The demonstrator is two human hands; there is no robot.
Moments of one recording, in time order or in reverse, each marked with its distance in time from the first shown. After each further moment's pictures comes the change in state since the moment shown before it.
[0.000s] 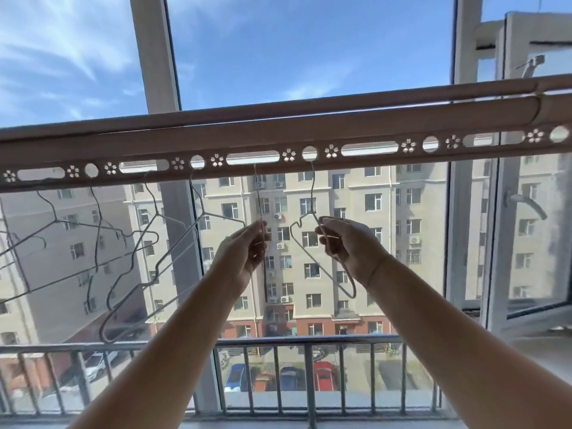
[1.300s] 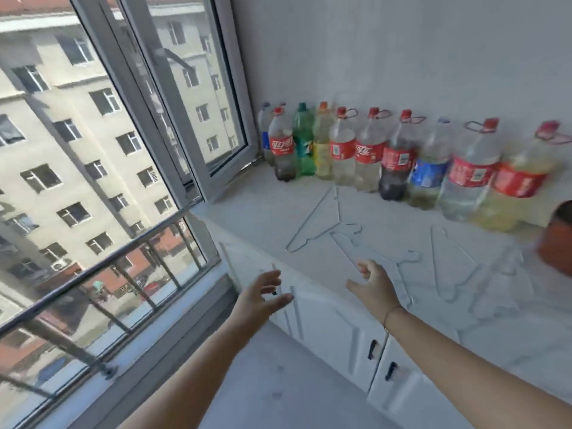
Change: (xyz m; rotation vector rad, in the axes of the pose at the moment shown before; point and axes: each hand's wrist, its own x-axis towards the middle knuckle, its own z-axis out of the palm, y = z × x) left_hand -0.243 -0.403 0.282 0.643 -1.085 -0.322; right_hand -0.416 0.122 -0.461 -0.864 1.142 0.363
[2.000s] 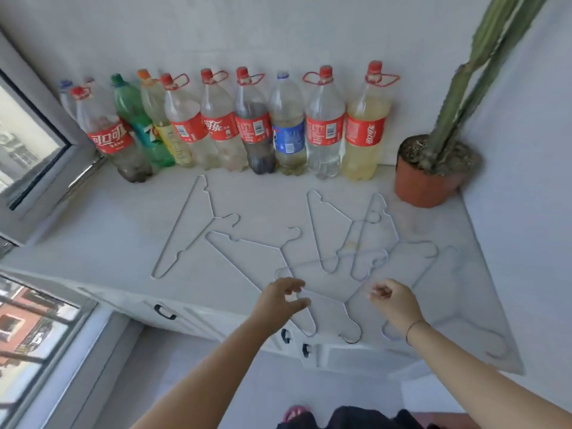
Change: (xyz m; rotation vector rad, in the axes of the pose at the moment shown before) left_hand 0.106 0.018 0.270 0.333 -0.529 0.132; right_hand -0.025 0.209 -0.170 0.042 0.327 0.493
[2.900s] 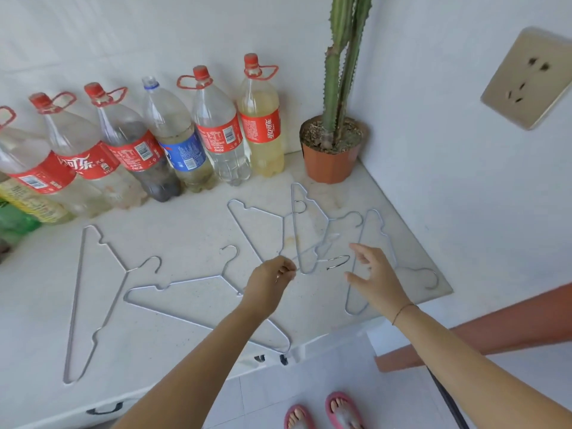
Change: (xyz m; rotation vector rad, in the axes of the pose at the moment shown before) left_hand 0.073 0.057 0.019 0.117 -0.240 0.427; right_hand -0.042 -0.019 -0.031 0.042 0.307 -0.076
